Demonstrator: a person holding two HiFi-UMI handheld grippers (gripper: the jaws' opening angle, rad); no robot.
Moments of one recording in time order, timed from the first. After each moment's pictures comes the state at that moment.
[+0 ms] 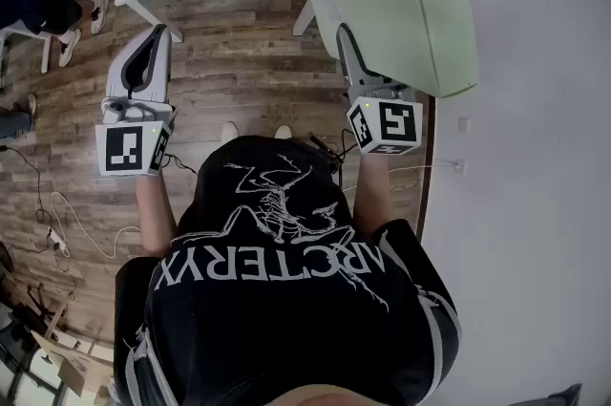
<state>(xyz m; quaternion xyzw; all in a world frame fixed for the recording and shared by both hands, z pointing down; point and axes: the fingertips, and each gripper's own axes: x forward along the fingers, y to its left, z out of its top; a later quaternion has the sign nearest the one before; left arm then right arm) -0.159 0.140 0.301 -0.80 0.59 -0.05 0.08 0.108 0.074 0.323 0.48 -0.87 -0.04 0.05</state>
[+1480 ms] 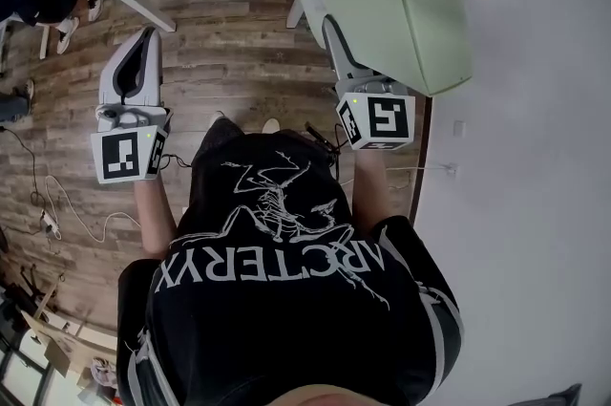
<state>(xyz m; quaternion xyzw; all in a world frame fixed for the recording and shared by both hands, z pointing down) -0.089 0.138 0.309 -0.77 0.63 -0.07 0.08 0.159 0.055 0.329 0.44 -0.90 -0.04 0.05</state>
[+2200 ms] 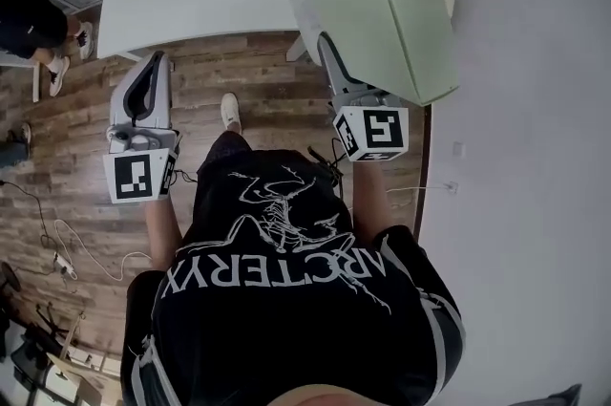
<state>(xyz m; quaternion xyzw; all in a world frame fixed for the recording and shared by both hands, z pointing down) -0.183 -0.020 0.332 -0.79 0.60 -0.05 0.06 0.058 -0.097 0.350 0.46 -0.88 -0.03 0.07</state>
